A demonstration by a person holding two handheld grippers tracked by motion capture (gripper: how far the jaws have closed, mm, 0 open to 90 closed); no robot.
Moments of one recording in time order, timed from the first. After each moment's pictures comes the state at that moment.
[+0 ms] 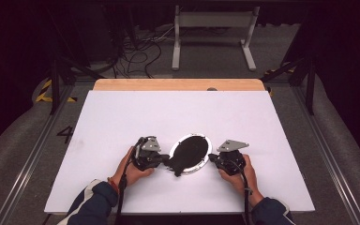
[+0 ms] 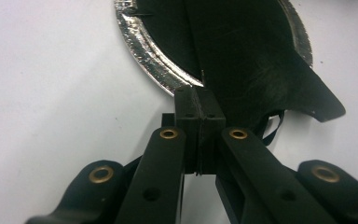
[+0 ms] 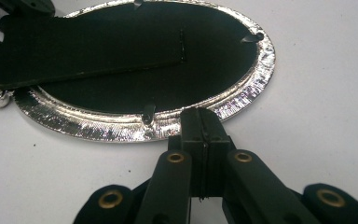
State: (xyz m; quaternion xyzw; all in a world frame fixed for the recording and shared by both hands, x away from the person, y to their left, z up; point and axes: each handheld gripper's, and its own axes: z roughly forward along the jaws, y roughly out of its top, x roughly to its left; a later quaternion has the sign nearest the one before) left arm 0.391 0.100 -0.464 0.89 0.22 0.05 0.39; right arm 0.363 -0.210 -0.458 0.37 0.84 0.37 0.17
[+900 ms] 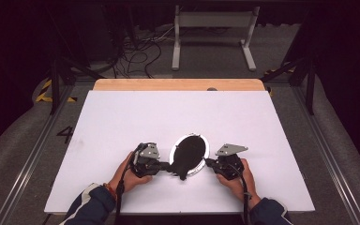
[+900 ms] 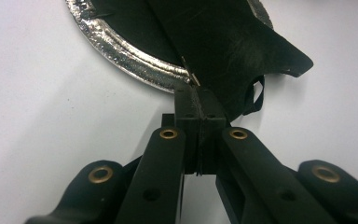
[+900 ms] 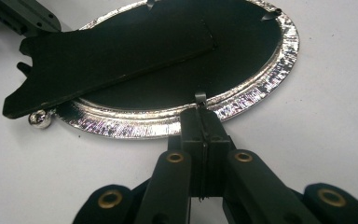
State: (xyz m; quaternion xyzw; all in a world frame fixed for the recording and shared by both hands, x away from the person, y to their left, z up) left arm 0.375 0.102 -0.463 0.90 0.19 0.03 0.39; right arm 0.351 -0.203 -0.460 0.37 0.84 0.38 0.14
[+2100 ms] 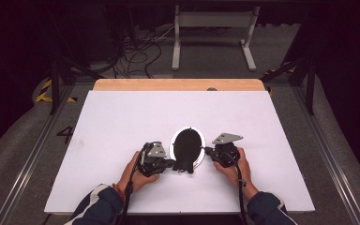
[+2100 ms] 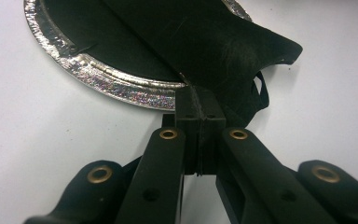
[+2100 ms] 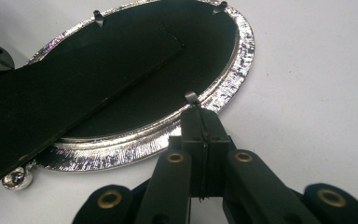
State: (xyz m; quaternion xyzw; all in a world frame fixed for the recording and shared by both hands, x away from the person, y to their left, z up) left arm 0.375 0.081 -0.464 0.89 0.22 0.06 0.39; right arm 0.388 -0.199 -0.459 0.38 0.83 0.37 0.17
